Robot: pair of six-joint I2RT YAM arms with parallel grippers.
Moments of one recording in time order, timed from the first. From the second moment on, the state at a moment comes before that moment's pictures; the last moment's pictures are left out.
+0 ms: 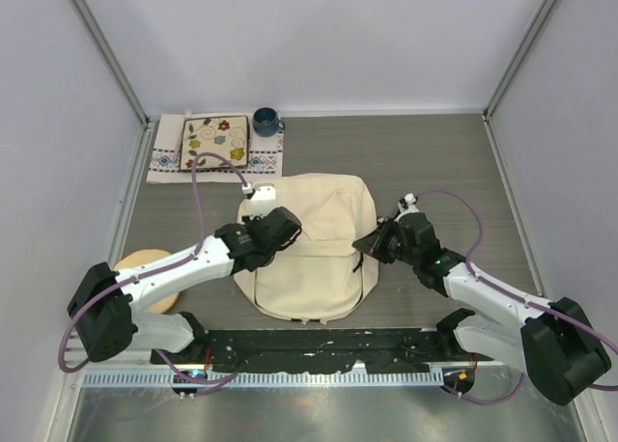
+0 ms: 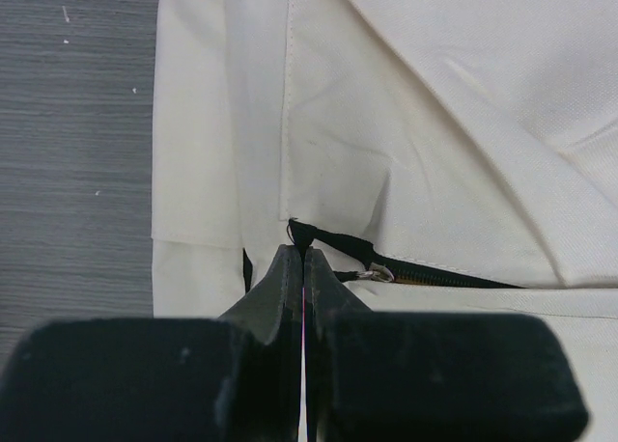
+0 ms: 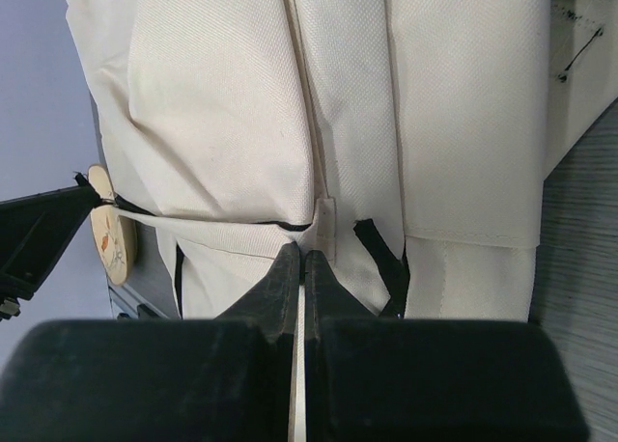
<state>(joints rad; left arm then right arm) -0.91 1.30 0.90 -0.61 -0.69 -0.78 0.51 1.05 0.38 0.11 -0.17 0.96</state>
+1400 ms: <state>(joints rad) -0.86 0.89 0.81 -0.79 -0.71 -0.75 0.51 0.82 0.48 -0.37 0.18 0.86</state>
